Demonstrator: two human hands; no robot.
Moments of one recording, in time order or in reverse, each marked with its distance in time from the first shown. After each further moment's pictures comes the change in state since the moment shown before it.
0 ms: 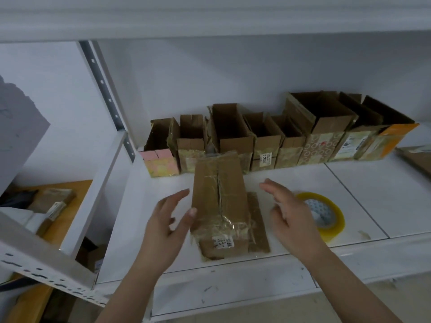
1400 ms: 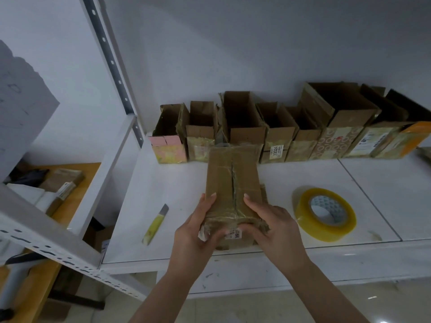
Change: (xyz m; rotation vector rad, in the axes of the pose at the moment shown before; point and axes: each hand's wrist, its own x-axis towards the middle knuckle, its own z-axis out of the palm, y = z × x) left_hand -0.029 -0.032 0.054 -0.078 0.050 0.177; right_hand -0.021 0.018 0.059 -0.060 0.094 -0.196
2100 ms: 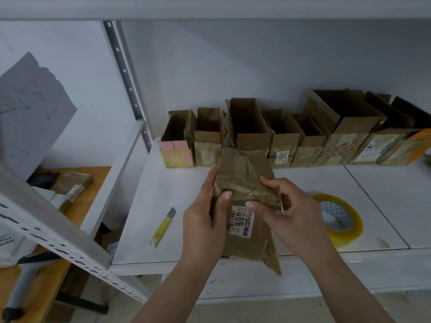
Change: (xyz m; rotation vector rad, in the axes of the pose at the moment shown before) left_hand 0.027 0.075 -0.010 -0.098 0.126 -0.081; right_hand 0.041 -0.057 -0.054 0.242 -0.081 0.382
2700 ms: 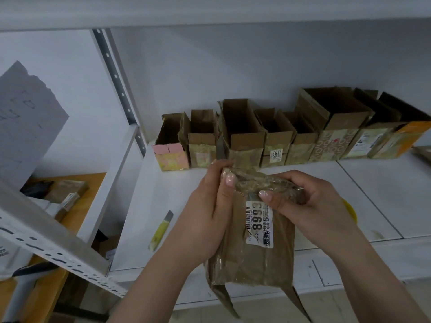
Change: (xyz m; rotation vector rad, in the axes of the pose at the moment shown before) left_hand 0.016 0.054 -0.028 -0.028 -0.366 -0.037; right_hand -0.007 -0.038 -0.039 0.185 -0.096 0.099
